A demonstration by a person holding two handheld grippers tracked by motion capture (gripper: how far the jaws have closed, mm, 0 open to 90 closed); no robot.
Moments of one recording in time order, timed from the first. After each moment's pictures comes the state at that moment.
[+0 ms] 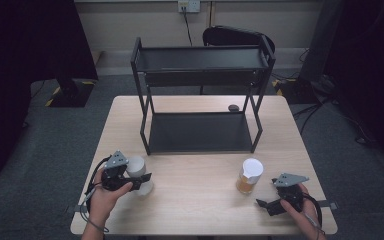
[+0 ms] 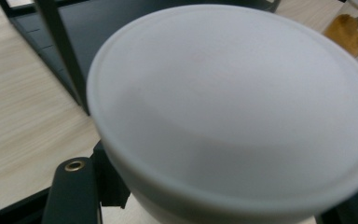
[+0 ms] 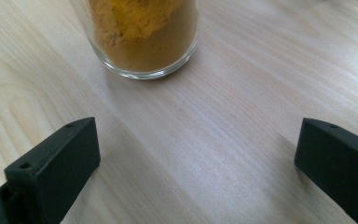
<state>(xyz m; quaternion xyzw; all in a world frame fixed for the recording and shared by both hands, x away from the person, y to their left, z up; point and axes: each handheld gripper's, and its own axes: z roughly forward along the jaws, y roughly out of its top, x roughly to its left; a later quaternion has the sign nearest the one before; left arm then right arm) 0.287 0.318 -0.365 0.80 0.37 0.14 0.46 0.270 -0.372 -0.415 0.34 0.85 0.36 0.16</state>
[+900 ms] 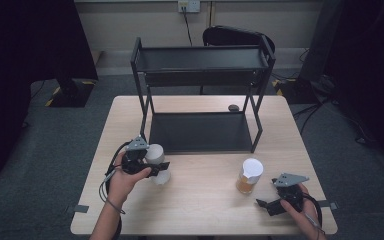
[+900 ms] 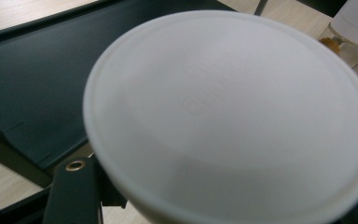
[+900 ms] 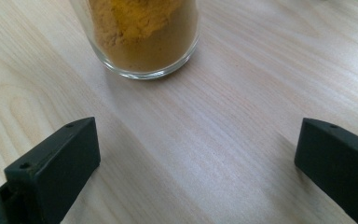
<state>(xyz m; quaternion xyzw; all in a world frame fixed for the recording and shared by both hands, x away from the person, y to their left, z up) 0.338 0.276 -0.345 0.82 0.34 0.10 0.46 0.270 -0.372 -0.415 0.34 0.85 0.36 0.16</state>
